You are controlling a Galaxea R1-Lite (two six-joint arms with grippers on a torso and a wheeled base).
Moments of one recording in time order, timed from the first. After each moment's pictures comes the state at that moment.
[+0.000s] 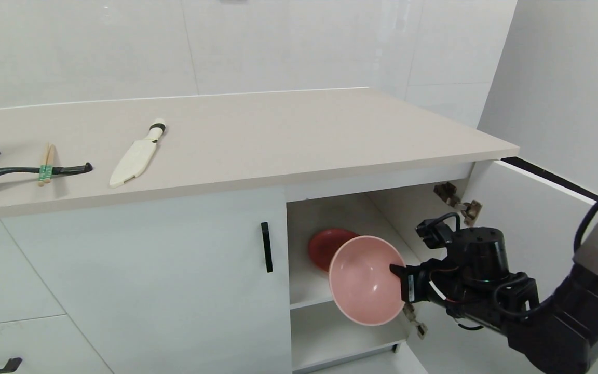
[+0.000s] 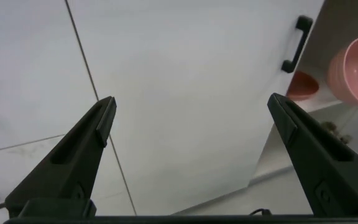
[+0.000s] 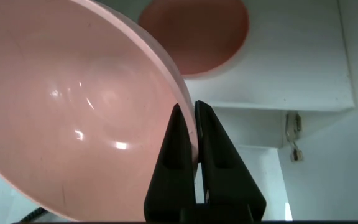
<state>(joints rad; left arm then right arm) -0.23 0.13 -0.14 0.01 0.08 0.01 0.46 2.06 -0.43 -1.07 0.00 0.22</state>
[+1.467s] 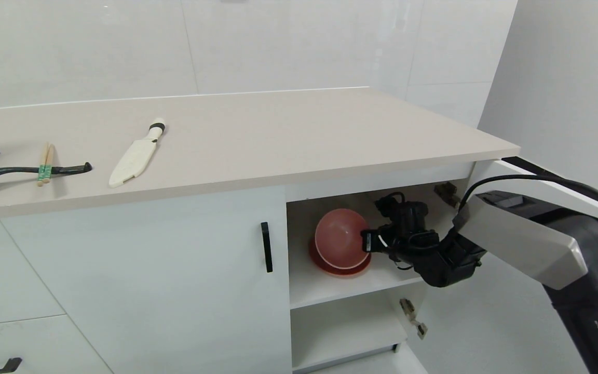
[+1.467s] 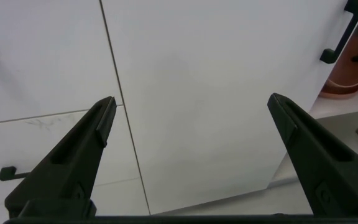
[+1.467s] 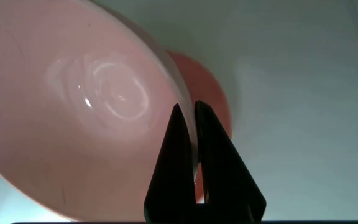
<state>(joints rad) -0.06 0.09 0.00 -0.05 0.05 0.01 0.33 2.57 -1.21 -0.84 0.07 0.21</state>
